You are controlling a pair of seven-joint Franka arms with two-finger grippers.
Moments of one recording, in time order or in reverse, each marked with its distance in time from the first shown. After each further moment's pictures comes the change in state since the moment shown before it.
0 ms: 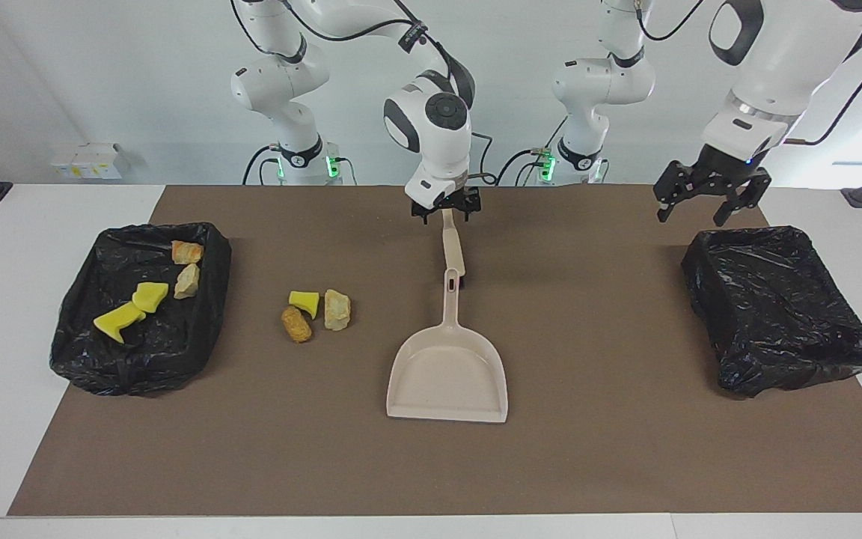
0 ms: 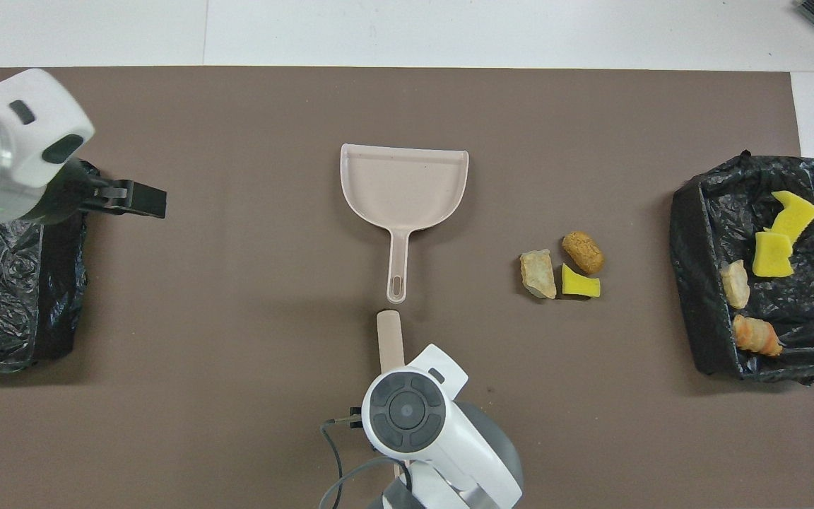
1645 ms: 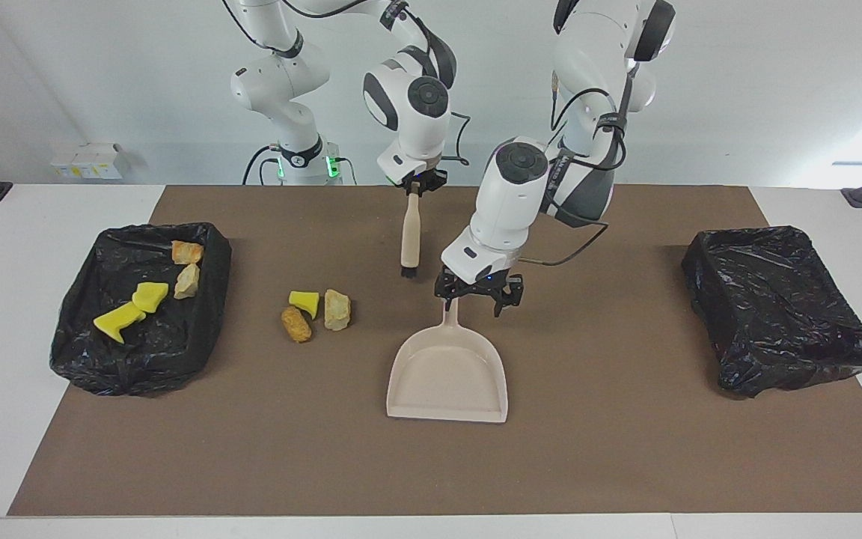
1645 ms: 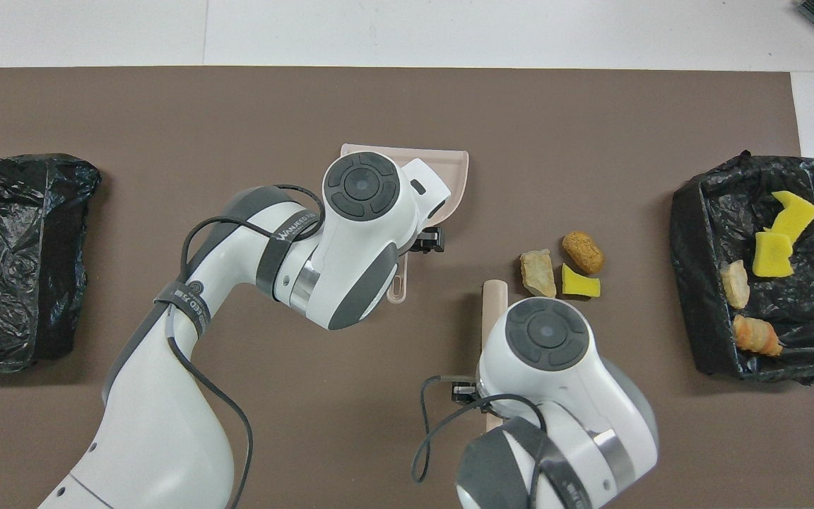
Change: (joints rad) left arm -0.423 0.413 -0.009 0.052 -0.016 0.315 -0.431; right arm -0.284 -0.156 -0.021 -0.021 -0.009 -0.315 -0.138
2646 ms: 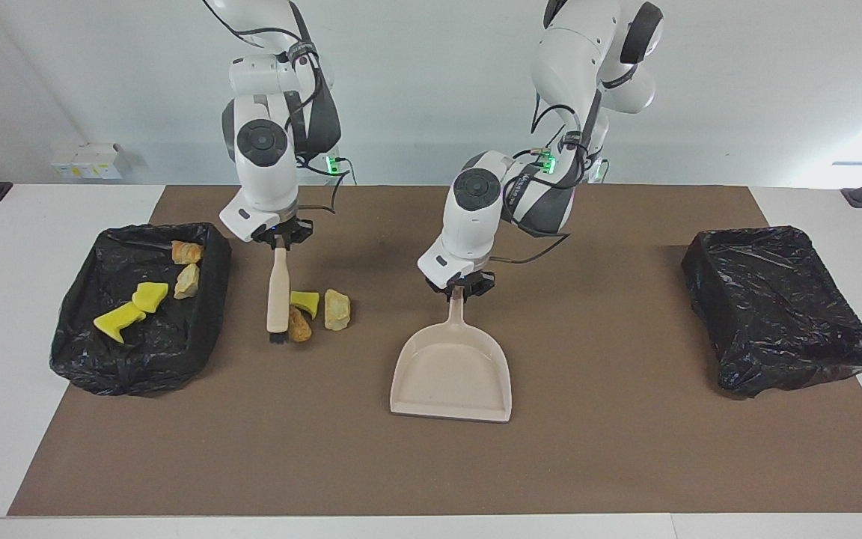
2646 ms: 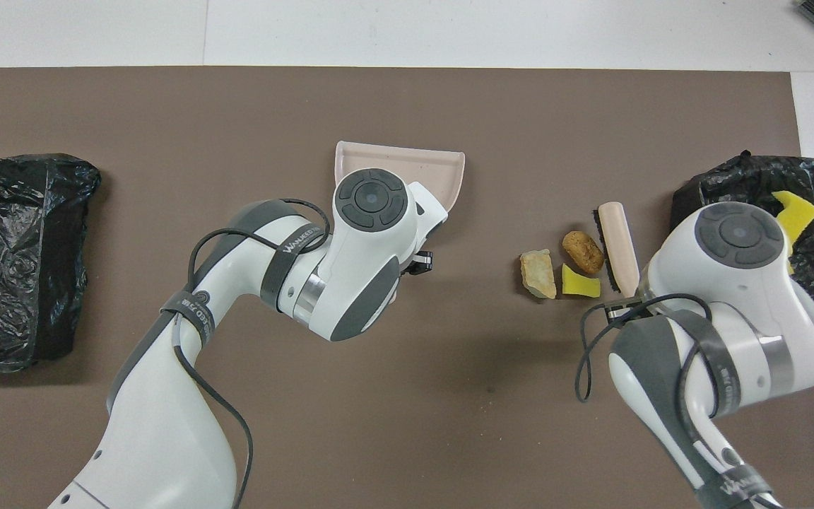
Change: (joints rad) left arm -0.011 -0.032 0.014 -0.050 -0.001 -0.064 0.000; right arm -0.408 0.049 -0.005 0.047 -0.319 0.060 -0.523
